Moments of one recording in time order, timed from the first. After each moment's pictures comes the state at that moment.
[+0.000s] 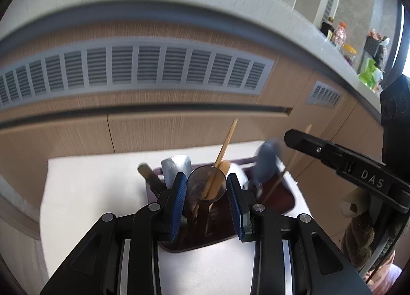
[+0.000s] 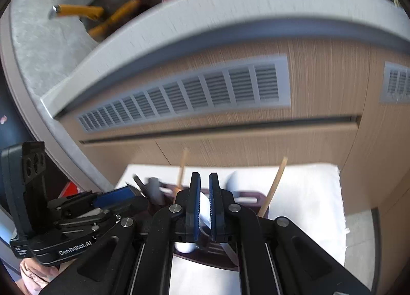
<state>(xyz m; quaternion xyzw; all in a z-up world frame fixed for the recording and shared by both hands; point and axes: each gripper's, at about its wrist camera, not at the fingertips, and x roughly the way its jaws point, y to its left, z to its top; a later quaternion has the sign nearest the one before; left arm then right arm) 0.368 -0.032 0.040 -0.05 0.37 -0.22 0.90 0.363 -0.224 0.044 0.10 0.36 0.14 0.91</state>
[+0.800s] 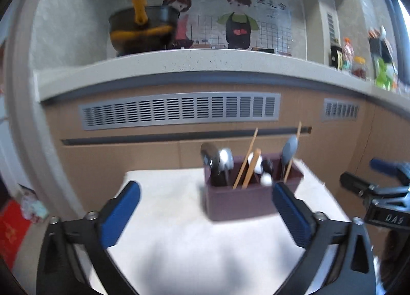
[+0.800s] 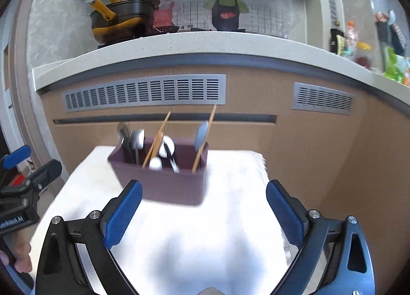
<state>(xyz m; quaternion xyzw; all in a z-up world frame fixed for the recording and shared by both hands) 0.170 -0.012 0.053 0.02 0.19 -0.06 0.98 0.144 -0.217 0.048 0.00 0.25 -0.01 0.97</state>
